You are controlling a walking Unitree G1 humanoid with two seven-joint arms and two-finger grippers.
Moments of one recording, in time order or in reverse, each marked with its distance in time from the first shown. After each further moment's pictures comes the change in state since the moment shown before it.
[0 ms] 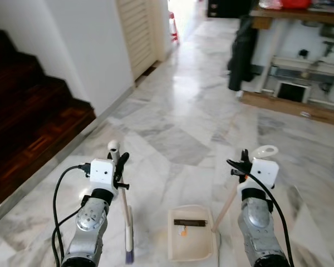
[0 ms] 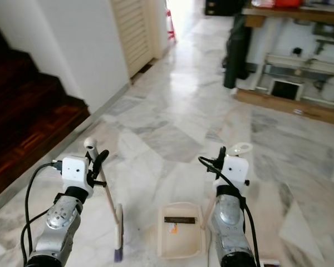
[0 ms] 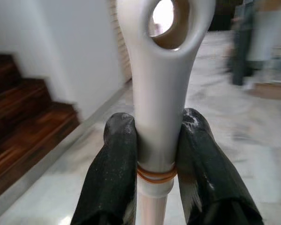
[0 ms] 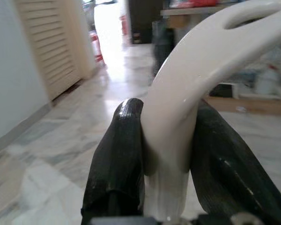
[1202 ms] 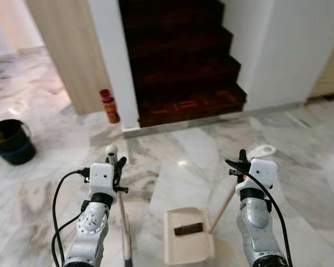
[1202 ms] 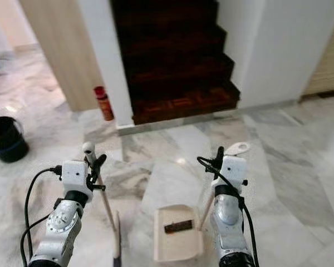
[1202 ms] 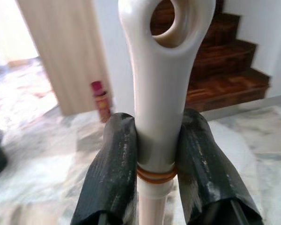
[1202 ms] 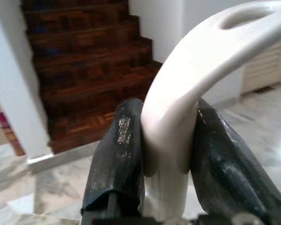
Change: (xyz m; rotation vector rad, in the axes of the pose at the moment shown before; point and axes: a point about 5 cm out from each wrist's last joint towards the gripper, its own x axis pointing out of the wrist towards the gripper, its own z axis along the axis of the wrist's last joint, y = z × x) left arm -0.004 0.000 -0.006 -0.009 0.036 0.056; right arm 0.001 0.006 0.005 0.027 -0.006 0.022
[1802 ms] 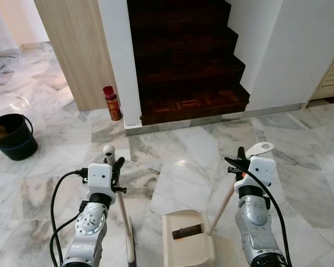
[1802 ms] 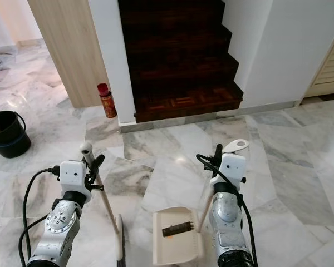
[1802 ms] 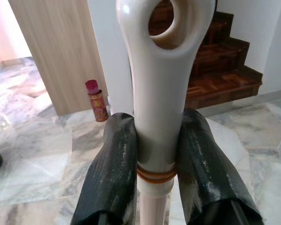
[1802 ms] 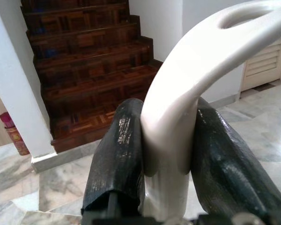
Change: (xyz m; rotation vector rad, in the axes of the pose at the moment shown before) left arm -0.001 -0.001 -0.002 -0.006 0.011 -0.002; right arm 0.000 0.001 -0.001 0.022 0.010 0.006
